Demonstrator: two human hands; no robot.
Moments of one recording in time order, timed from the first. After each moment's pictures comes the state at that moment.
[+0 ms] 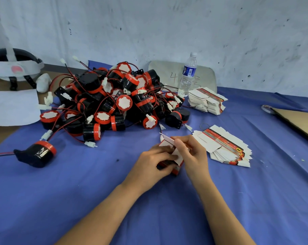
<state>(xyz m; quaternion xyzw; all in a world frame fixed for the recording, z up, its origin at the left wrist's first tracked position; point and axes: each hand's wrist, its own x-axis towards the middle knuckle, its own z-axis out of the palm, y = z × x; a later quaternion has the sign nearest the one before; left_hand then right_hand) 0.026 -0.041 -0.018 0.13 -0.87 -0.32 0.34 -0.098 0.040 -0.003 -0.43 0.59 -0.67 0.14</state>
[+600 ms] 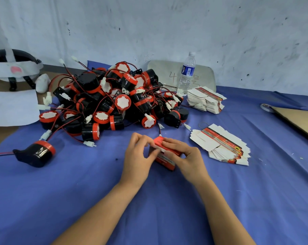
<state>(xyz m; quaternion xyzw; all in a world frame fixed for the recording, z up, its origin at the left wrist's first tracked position) 0.026 -0.048 -0.022 0.27 -0.78 -0.30 0.49 -0.102 0.044 -0.006 -0.47 0.65 -0.56 0.20</state>
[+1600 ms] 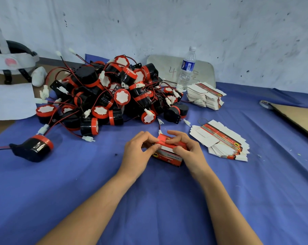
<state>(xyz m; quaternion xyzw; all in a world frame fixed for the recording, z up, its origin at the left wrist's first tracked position) 0.027 -0.054 -0.016 0.24 -0.77 -0.41 0.44 -0.112 0.041 -0.010 -0.44 0.60 -0.60 0.28</state>
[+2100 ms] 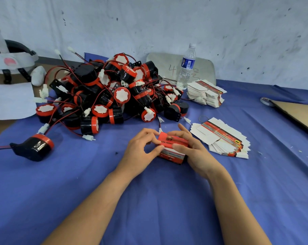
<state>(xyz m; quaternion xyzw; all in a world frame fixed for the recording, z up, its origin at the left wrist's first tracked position) 0.030 -0.061 -0.022 0.18 -0.82 -0.36 0.40 -0.131 0.045 -0.013 -0.46 0.59 -0.56 0.37</state>
